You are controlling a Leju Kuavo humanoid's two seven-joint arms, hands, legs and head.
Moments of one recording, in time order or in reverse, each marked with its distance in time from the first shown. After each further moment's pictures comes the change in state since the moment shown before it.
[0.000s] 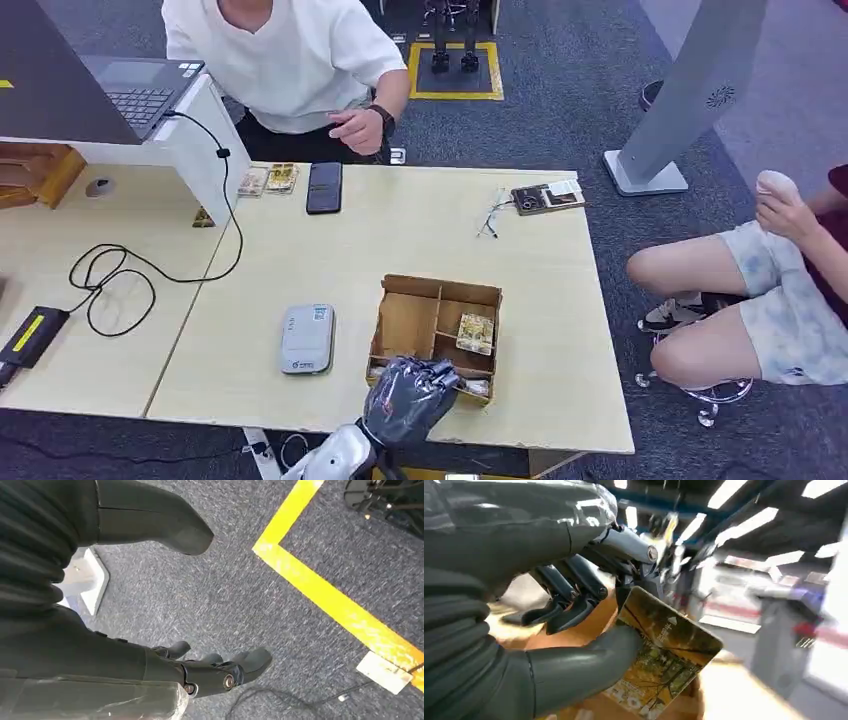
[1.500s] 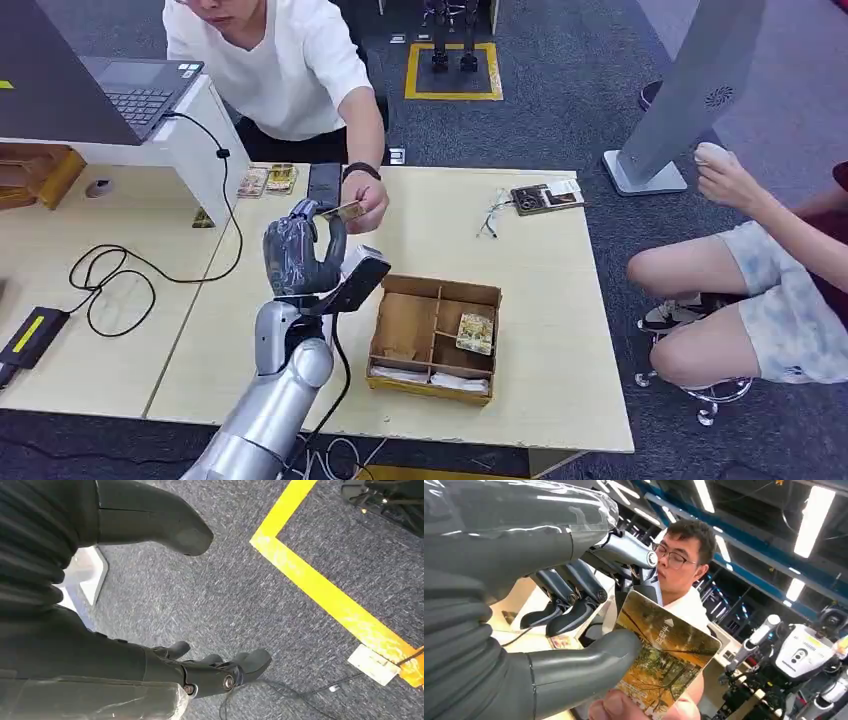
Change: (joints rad) left arm -0.272 -0.096 0.522 0.014 0.195 0.000 0.102; right arm -0.023 0.019 0.043 0.008 0.009 -0.021 0.029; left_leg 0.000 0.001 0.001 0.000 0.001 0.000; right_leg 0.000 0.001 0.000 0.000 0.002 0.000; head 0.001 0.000
